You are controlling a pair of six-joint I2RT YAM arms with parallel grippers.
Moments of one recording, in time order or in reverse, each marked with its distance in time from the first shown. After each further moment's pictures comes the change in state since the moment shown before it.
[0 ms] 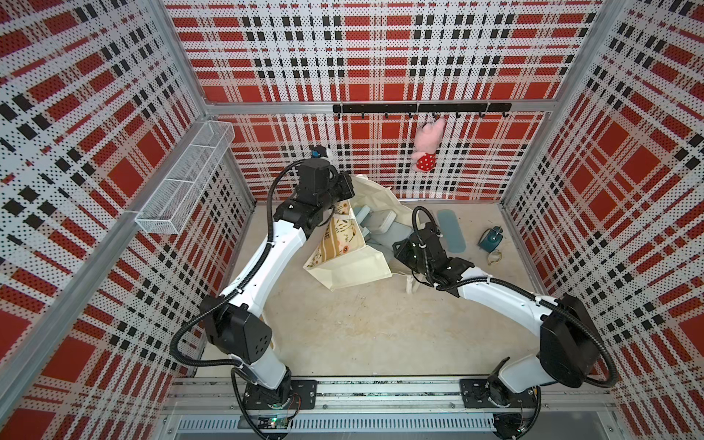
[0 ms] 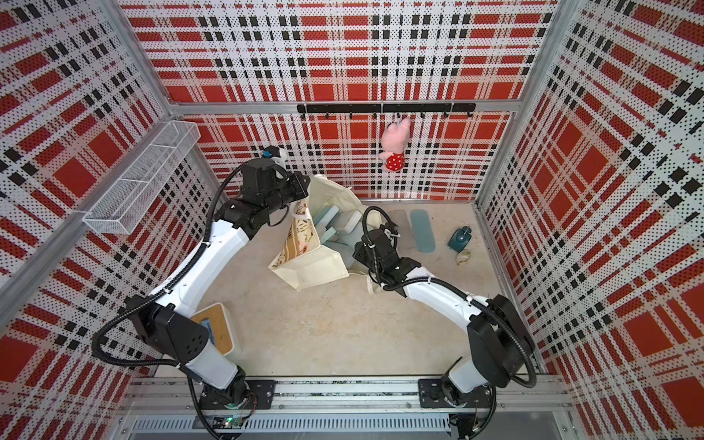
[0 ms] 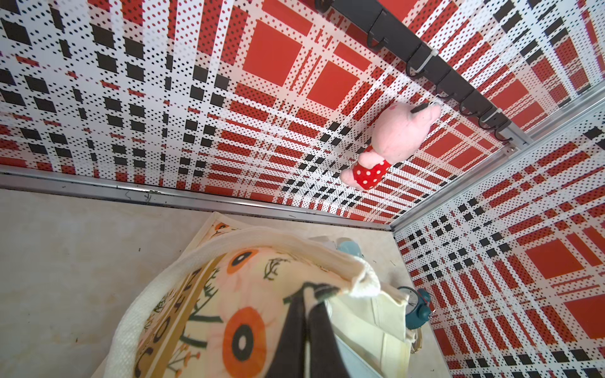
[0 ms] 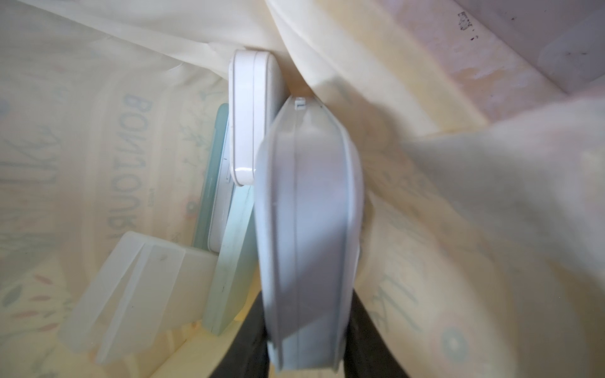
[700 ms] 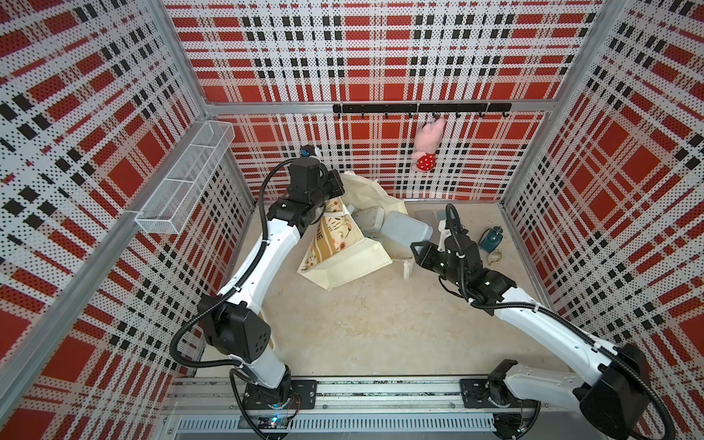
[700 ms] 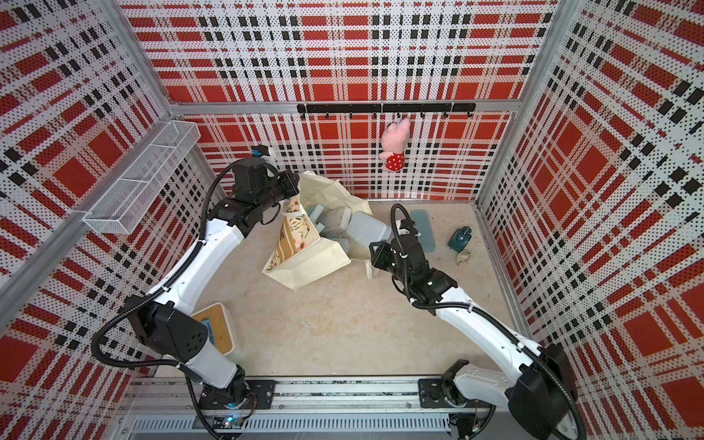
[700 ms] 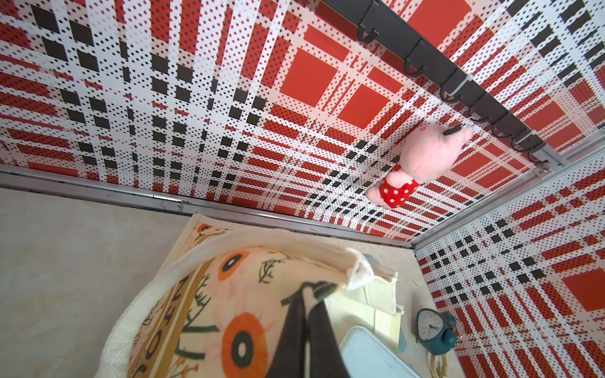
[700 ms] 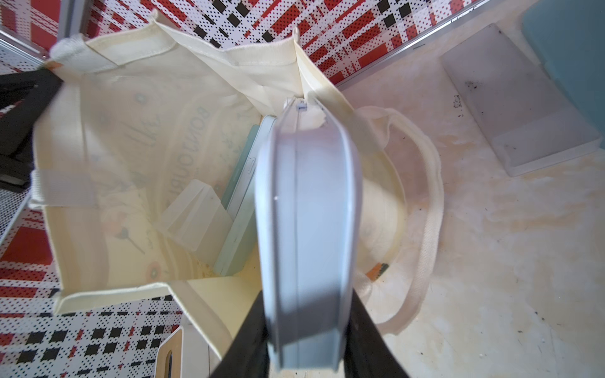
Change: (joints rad) left arm 0.068 -0.001 -0.016 0.016 -0.003 0.023; right arm -0.093 -0.349 -0.153 -0.039 -0.128 -0.293
